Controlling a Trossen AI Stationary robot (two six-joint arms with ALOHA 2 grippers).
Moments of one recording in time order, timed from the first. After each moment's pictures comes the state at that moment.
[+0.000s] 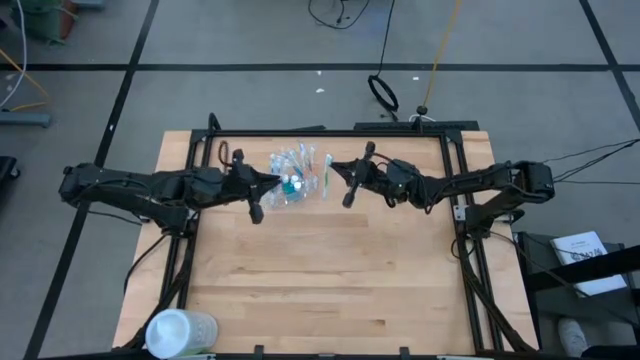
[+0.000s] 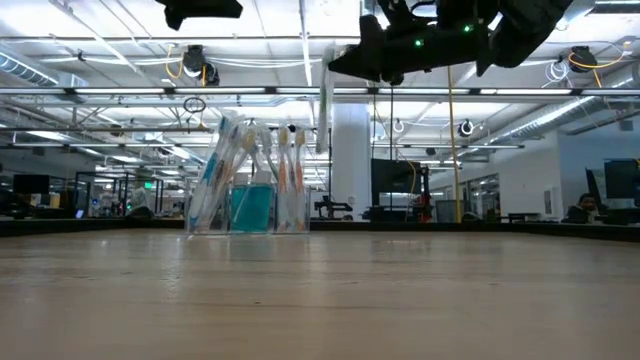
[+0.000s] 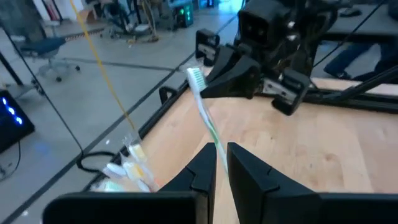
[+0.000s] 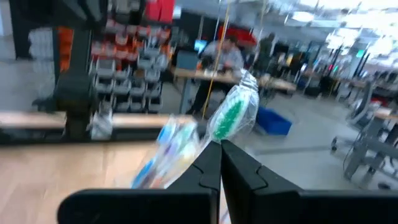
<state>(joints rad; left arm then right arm) -0.09 0.97 0.87 -0.18 -0.45 -0.06 -0.14 1.48 0.75 0.76 0.26 -0.19</state>
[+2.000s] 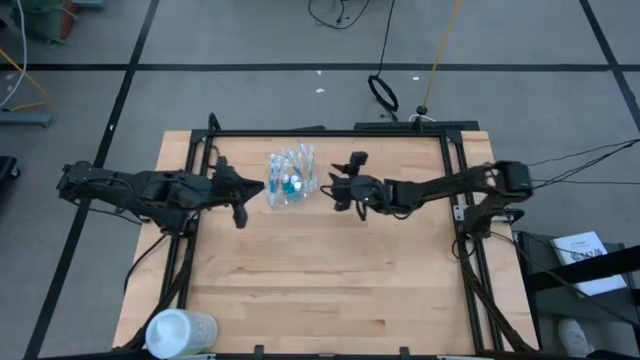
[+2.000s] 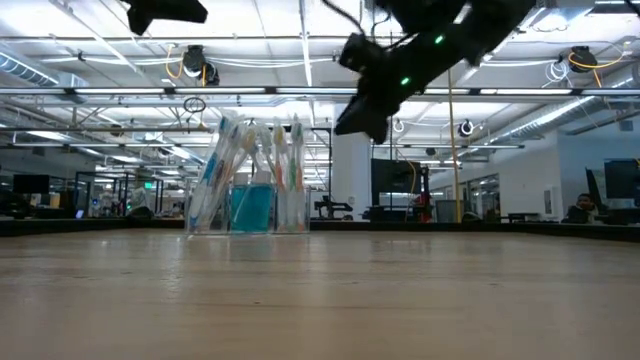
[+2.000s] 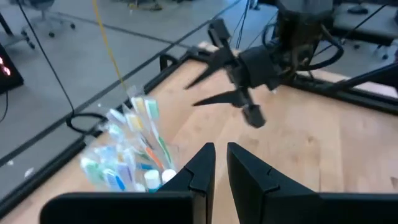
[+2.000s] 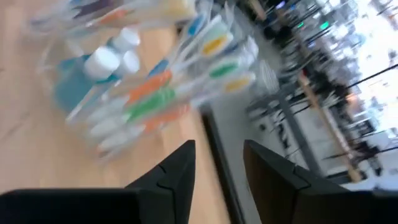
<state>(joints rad) -0.18 0.85 0.87 -0.43 -0.52 -0.30 -0.07 1.67 0.93 0.37 0.66 -0.59</state>
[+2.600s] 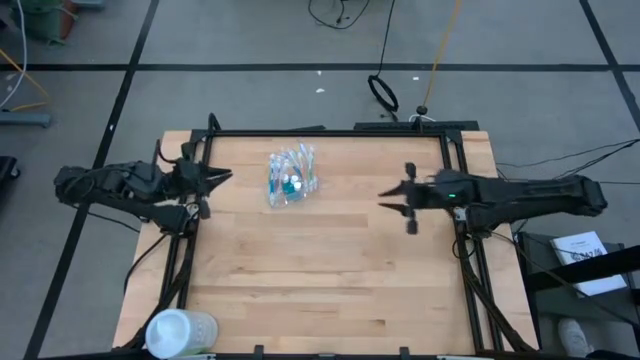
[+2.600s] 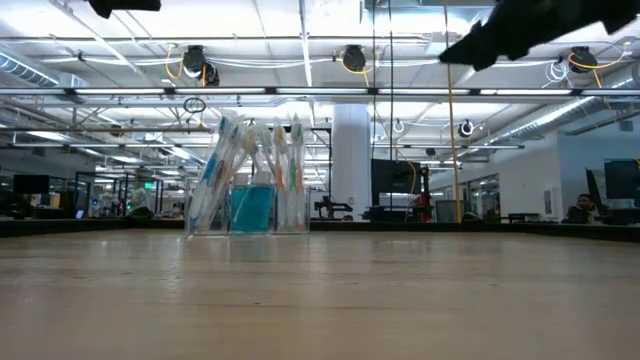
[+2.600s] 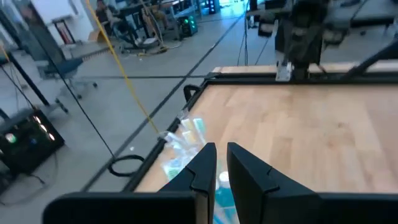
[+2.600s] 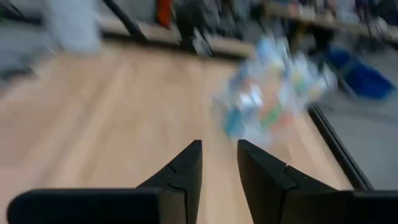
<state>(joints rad) -0.21 0.53 0.86 -0.61 -0.58 0.02 -0.03 0.82 0.63 -0.16 0.08 -0.19</state>
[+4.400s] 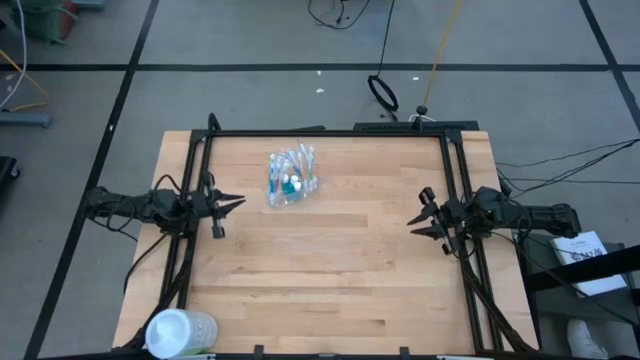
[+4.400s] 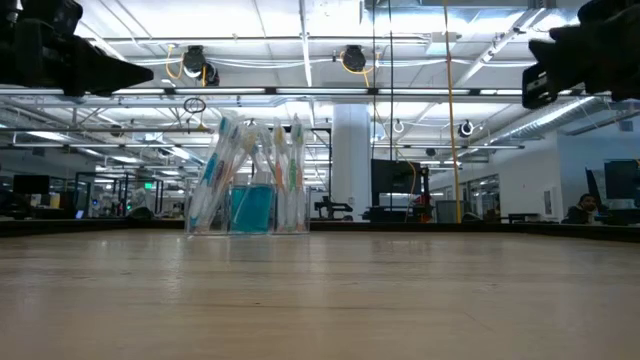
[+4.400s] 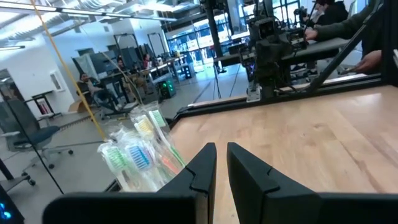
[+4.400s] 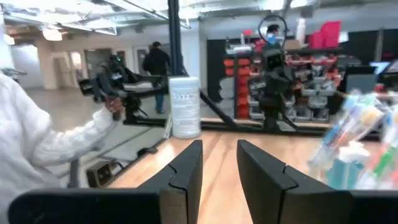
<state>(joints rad) -0.20 0.01 0.10 -0.05 -0.42 0.28 -0.03 0.01 0.02 0.14 -0.34 0.09</state>
